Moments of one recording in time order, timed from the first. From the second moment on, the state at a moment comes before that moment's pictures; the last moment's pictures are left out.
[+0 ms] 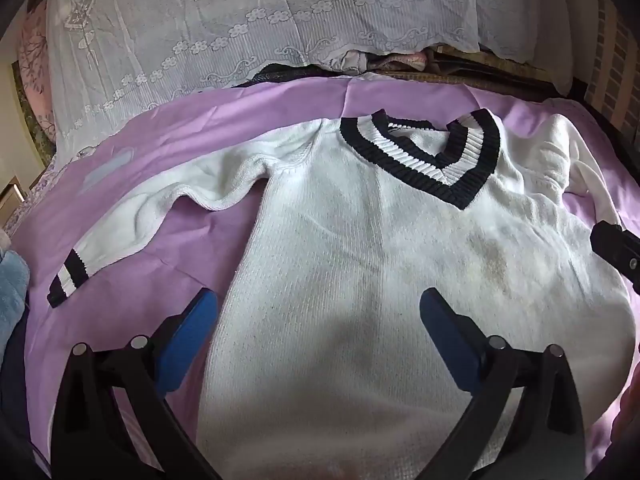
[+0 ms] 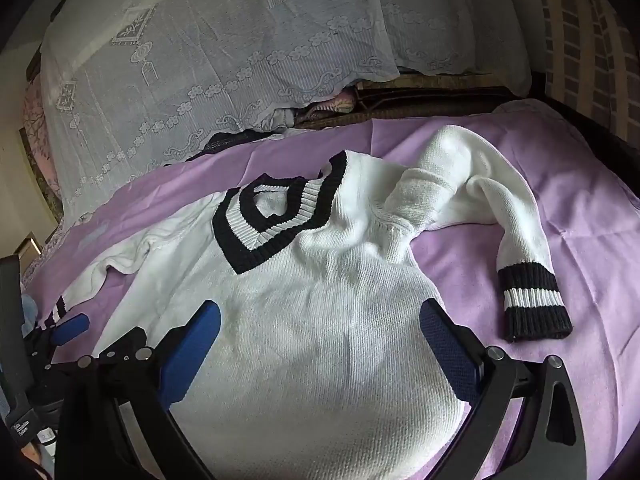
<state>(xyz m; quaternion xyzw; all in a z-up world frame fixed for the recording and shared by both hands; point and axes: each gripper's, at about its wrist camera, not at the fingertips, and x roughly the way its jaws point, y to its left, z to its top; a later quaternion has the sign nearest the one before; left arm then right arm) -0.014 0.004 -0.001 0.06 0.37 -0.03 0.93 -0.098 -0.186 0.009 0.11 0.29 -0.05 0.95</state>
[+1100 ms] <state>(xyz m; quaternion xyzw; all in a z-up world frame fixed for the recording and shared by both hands) -0.016 0.004 -0.006 0.07 0.37 -0.02 0.93 -0.112 -0.195 0.006 0.10 0.29 -0.04 0.95</state>
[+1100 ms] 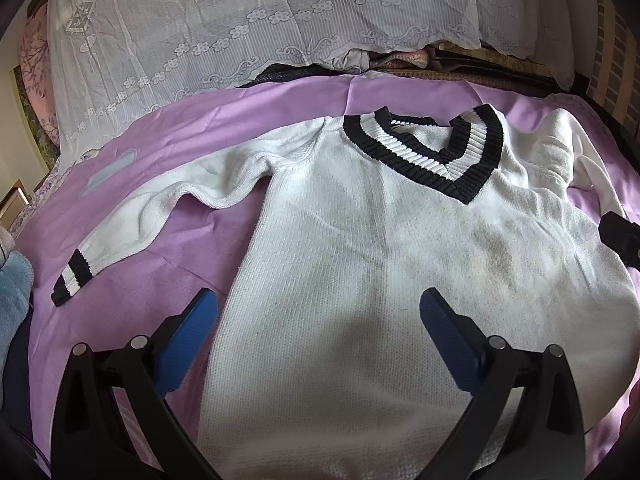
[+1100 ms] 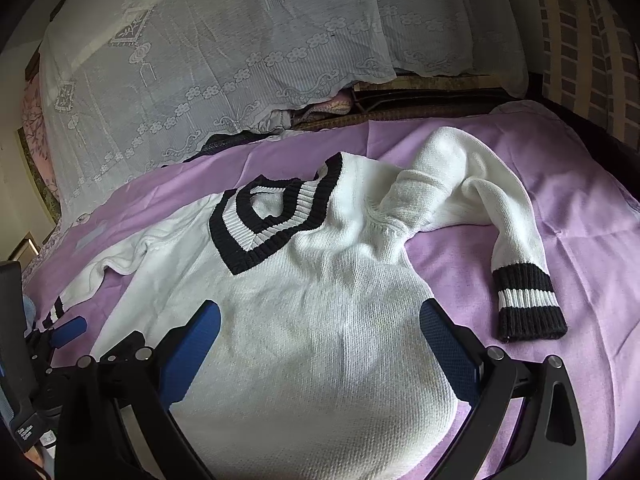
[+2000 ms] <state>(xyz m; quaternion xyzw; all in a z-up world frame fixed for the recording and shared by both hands) -0.016 0.008 -0.005 0.07 0.37 -0.02 0.93 -0.112 -0.198 0.005 0.11 0.29 -0.05 0.95</state>
